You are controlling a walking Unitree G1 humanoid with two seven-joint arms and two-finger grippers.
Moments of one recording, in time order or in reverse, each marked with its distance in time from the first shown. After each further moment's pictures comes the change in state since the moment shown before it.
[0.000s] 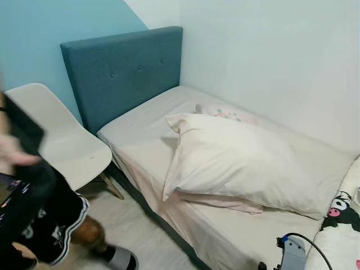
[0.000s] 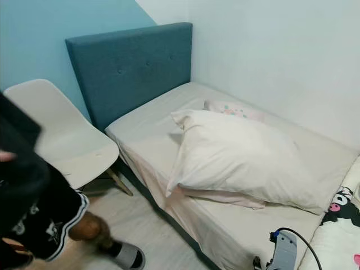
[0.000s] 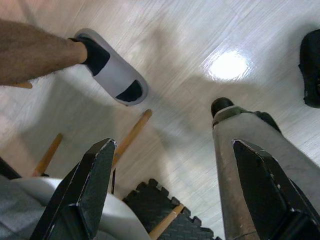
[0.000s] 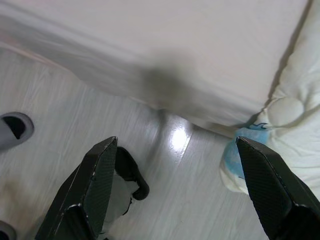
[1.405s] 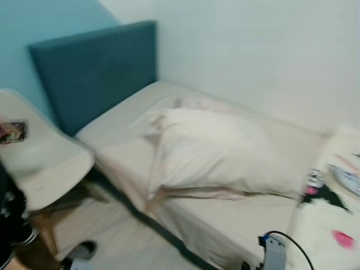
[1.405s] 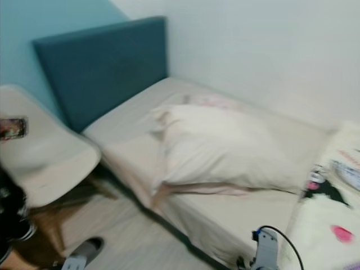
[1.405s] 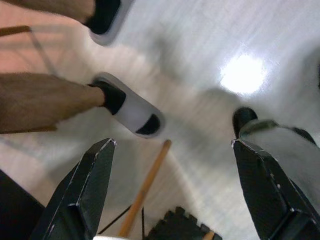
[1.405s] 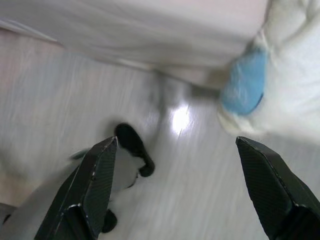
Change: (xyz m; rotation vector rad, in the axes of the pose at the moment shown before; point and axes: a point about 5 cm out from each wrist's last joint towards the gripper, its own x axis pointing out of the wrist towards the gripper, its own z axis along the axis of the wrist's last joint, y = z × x) left arm 0.005 0.028 0.019 -0.043 -0.044 0.074; right arm 0.001 0.032 -0.015 -0.070 0.056 0.092
